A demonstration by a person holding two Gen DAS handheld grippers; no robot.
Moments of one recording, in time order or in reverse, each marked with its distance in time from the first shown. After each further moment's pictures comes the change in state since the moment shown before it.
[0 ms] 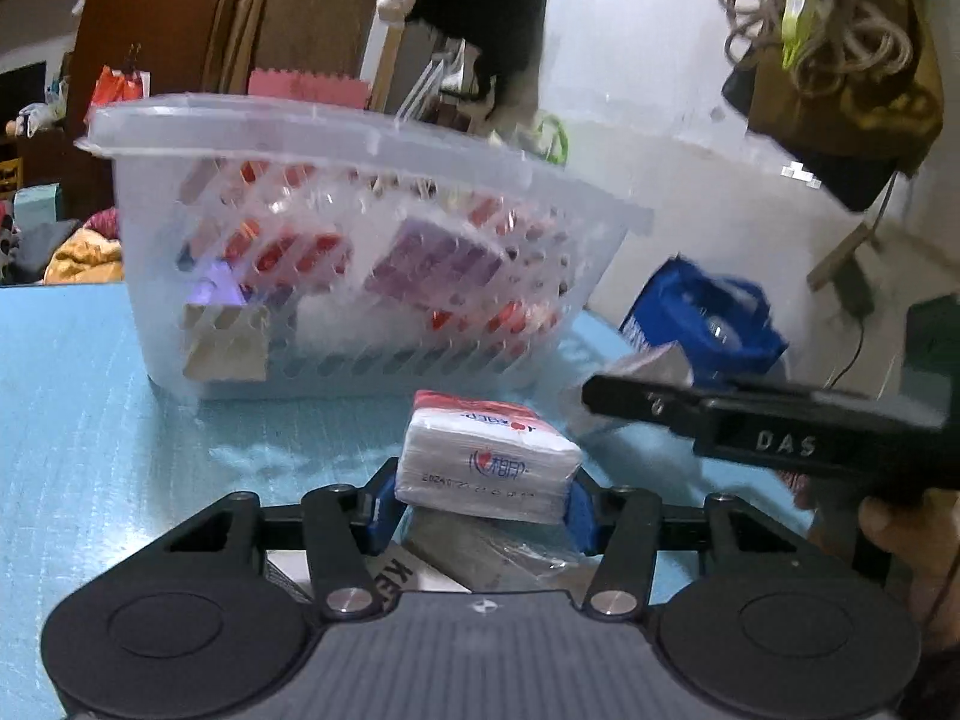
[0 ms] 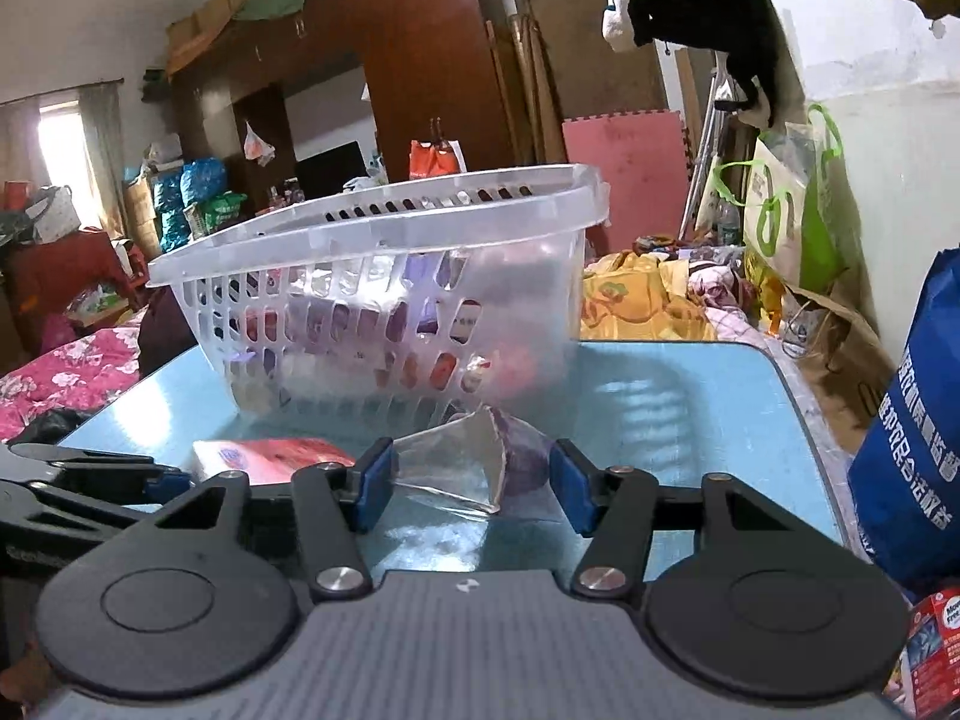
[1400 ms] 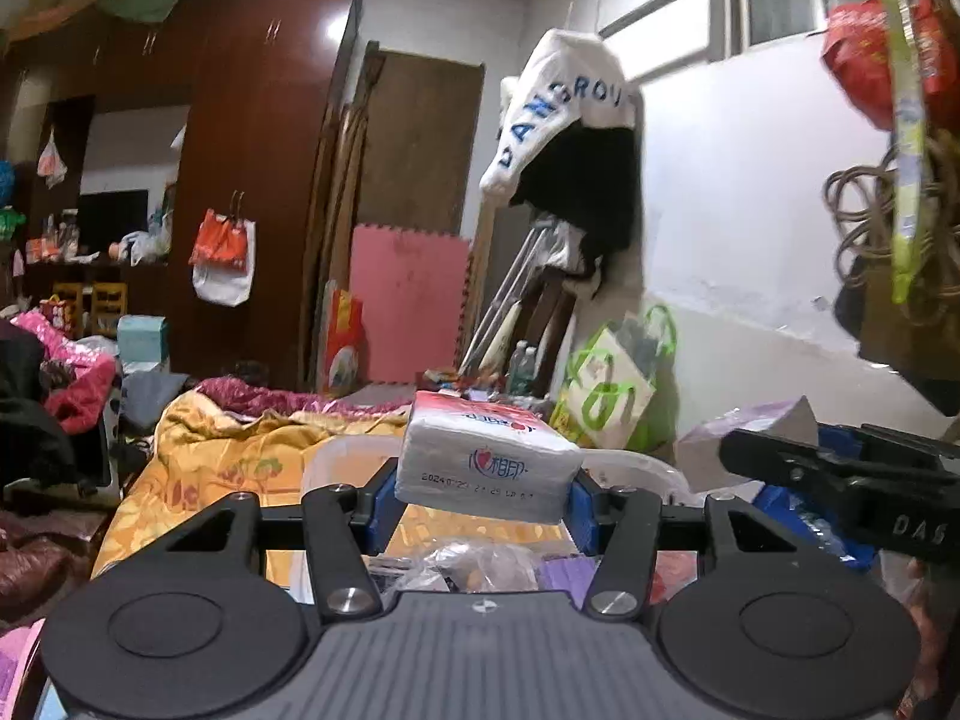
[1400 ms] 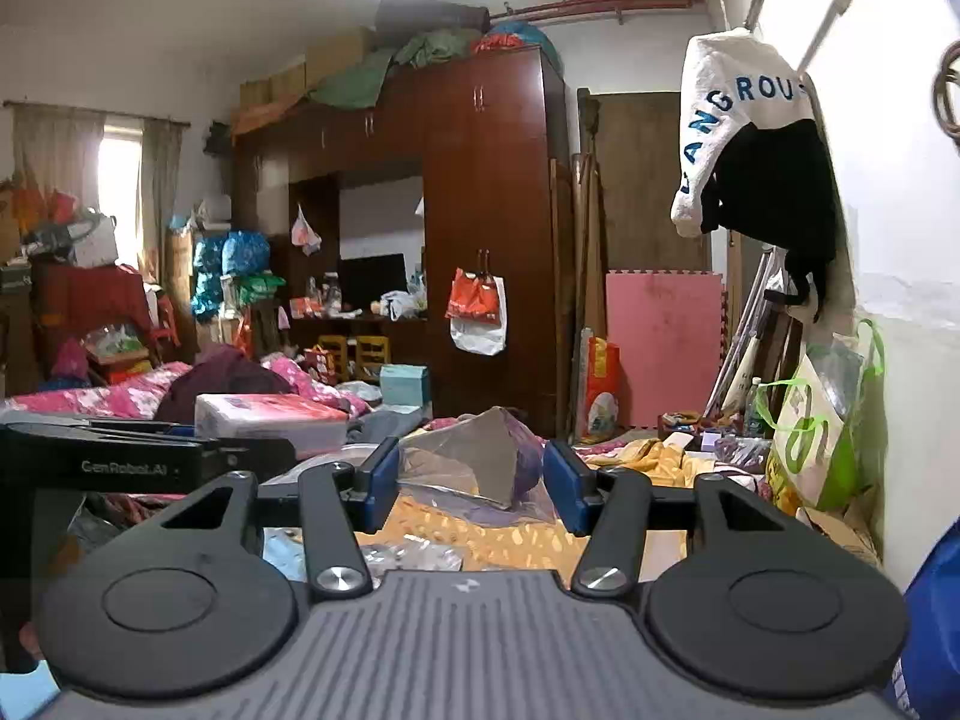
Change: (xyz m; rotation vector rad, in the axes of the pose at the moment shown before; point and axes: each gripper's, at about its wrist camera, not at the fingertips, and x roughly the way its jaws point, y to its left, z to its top) left arm -0.032 0.033 0.149 -0.003 -0.273 0.238; right arm 0.008 0.063 0.127 -0.203 -0.236 0.004
